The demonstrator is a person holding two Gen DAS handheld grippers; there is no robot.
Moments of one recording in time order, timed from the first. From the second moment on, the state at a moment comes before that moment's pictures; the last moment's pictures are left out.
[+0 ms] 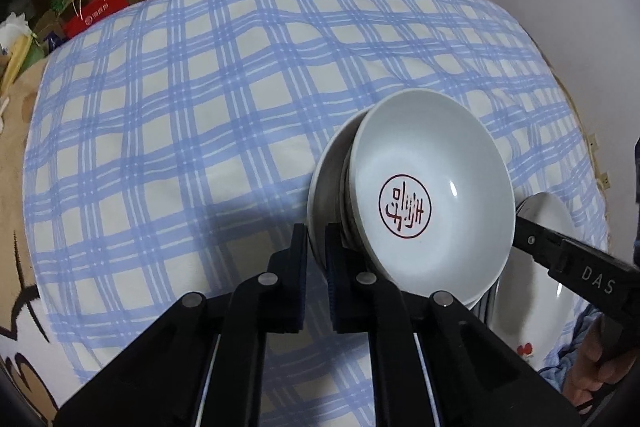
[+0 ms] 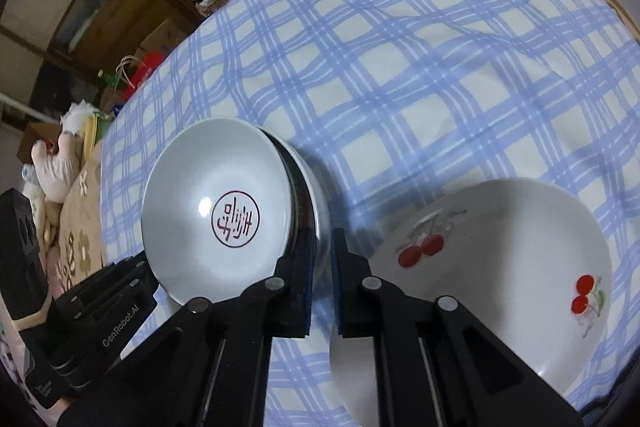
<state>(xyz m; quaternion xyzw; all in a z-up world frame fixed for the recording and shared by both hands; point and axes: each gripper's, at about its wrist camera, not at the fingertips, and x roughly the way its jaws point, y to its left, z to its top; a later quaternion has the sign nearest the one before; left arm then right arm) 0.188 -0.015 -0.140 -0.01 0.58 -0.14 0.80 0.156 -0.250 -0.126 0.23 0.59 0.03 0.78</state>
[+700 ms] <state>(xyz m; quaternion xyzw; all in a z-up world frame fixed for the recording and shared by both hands) 0.190 -0.014 -0.140 -0.03 0.58 -0.14 0.80 0.159 -0.250 -0.130 0.25 0.58 0.02 0.77</state>
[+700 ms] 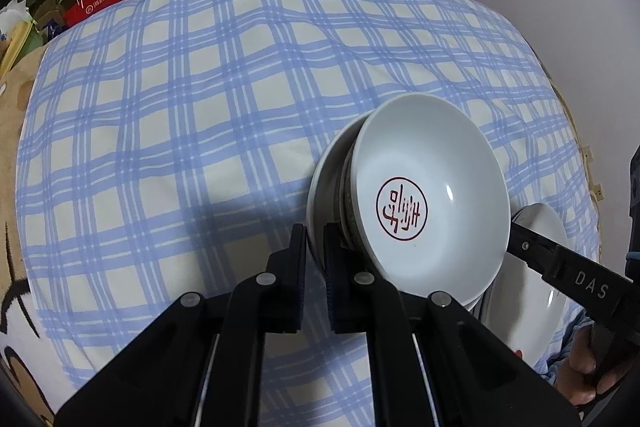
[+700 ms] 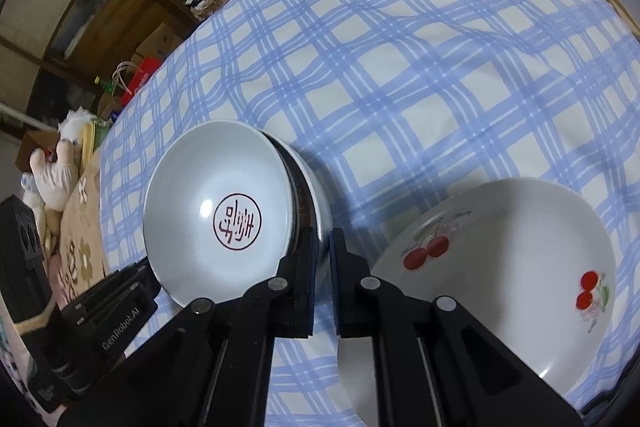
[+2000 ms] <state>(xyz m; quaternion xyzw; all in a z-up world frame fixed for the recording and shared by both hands) 0.183 -0.013 -0.125 -0.03 0.56 -0.14 0.81 0.162 -0.234 -0.114 0.16 0.58 -0.02 0.80</state>
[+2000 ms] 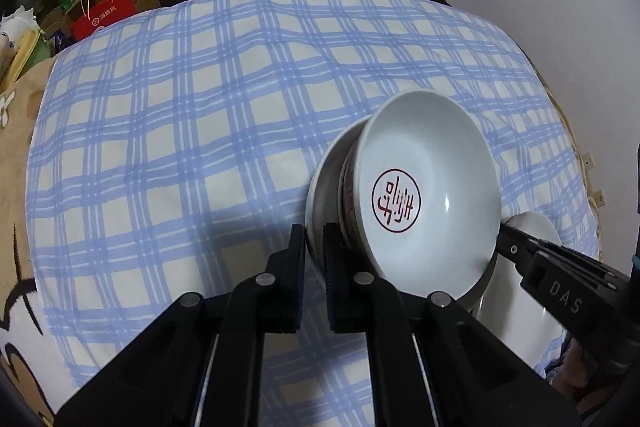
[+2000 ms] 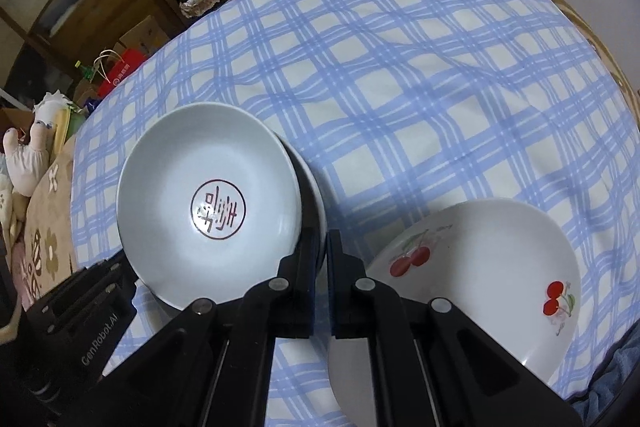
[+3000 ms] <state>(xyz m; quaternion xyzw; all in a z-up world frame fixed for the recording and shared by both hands) 0.140 -0.037 -0.078 -0.05 0.55 -0.17 0.82 0.113 -0.269 -0.057 0.17 0.56 -0.03 0.81</state>
